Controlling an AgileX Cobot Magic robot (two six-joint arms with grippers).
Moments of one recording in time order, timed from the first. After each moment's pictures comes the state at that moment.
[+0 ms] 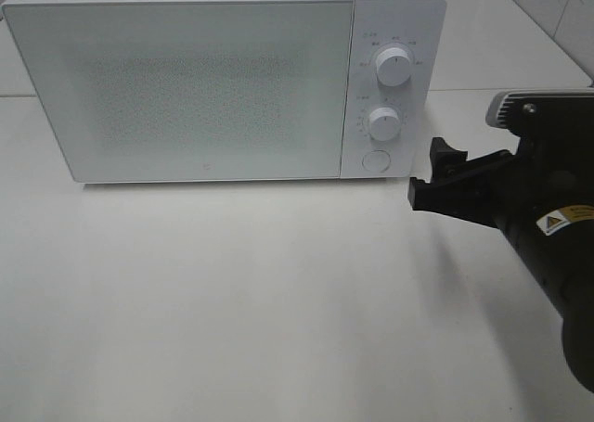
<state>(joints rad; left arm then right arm) 0.07 0.00 -0.51 -0.17 1.05 0.13 0.81 1.61 -0.33 0.87 -1.20 -0.34</state>
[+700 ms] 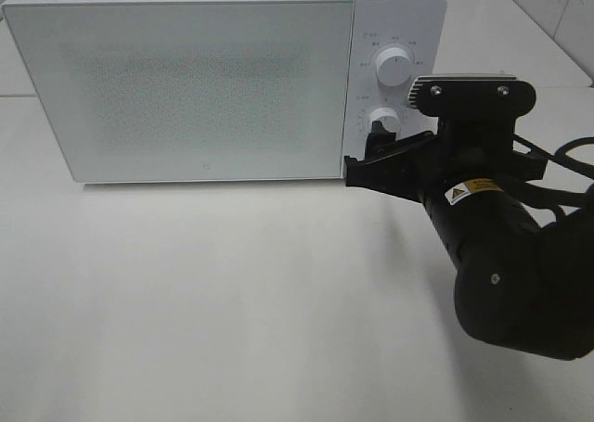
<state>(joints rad) 0.07 0.00 -0.51 -0.17 1.05 0.13 0.83 1.79 -0.53 0.88 -1.21 -0.34</state>
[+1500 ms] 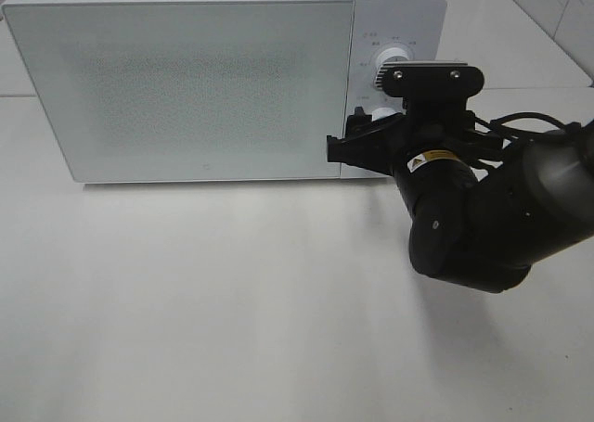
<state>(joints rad) 0.07 0.00 -0.51 -0.17 1.05 0.13 0.70 1.97 -0.72 0.77 -1.16 -0.34</state>
